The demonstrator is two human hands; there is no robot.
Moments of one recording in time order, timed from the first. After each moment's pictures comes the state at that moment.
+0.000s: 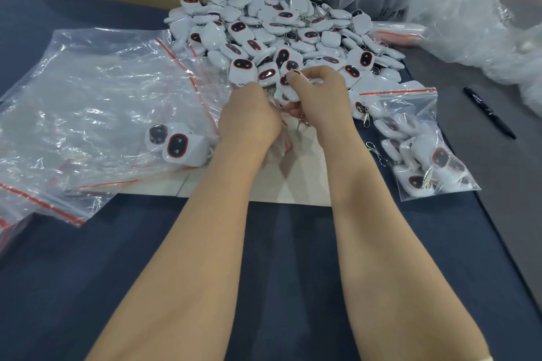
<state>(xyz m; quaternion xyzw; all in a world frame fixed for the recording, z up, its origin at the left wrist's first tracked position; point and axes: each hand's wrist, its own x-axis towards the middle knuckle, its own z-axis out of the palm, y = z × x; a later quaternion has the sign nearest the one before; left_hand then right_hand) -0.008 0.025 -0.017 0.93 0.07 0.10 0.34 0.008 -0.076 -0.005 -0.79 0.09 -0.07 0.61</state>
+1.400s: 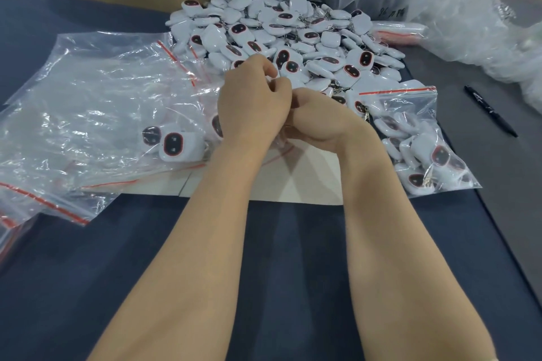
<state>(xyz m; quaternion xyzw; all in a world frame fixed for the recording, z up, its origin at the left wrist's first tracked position) -0.019 0.023 0.001 0.86 0.05 0.24 0.44 -0.005 -0.082 0.000 -0.80 -0.11 0.19 0.55</state>
